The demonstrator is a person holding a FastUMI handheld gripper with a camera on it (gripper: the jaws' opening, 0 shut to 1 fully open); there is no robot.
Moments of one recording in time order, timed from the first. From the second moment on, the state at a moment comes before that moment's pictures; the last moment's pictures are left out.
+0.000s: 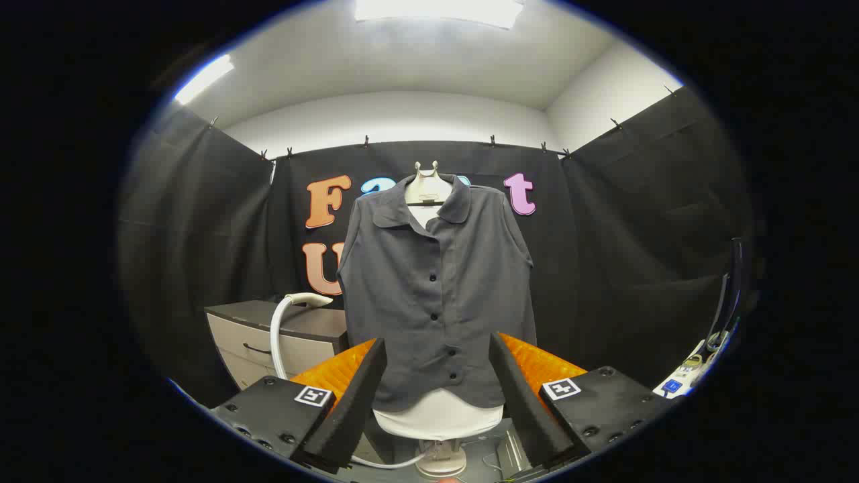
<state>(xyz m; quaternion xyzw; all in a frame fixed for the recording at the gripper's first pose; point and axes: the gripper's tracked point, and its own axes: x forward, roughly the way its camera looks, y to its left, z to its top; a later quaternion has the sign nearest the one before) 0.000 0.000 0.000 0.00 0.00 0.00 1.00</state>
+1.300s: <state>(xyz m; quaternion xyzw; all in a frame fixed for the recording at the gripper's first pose) 0.027 0.068 -0.006 0.00 0.04 0.01 1.00</state>
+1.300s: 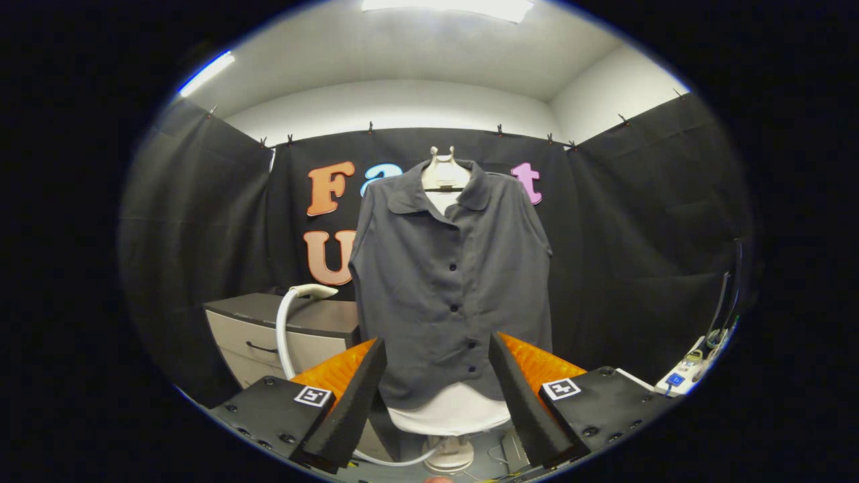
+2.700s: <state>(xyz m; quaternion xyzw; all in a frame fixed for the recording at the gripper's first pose) 0.469 0.506 -0.059 -0.19 0.21 0.17 0.94</state>
